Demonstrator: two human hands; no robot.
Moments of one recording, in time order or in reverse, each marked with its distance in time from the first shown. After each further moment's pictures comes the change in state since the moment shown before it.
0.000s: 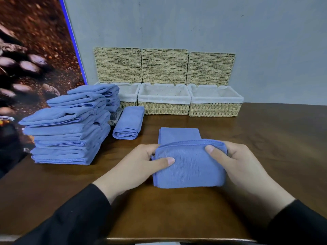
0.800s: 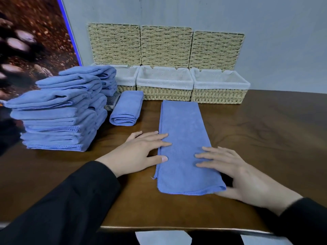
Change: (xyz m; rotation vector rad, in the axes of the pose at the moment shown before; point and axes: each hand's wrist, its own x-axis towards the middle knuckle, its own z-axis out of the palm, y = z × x) left_hand 0.034 -0.062 -0.024 0.933 -0.170 0.070; right_hand -0.004 0.074 -0.023 -0.748 -0.358 -0.487
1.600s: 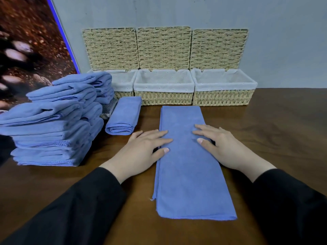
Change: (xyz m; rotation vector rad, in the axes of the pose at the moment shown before) left_hand 0.040 -0.006 -0.001 0.027 0.138 -0.077; right_hand 0.089 0.063 0.004 0.098 0.066 0.373
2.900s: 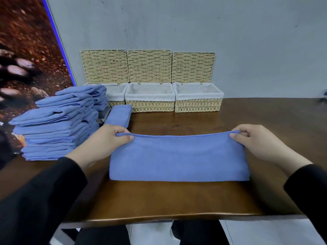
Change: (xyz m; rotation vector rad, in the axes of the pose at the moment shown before) left_hand -0.058 0.016 -0.071 -0.458 0.148 -0.313; right_hand -0.118 0.006 -0.107 0.187 0.217 0.360
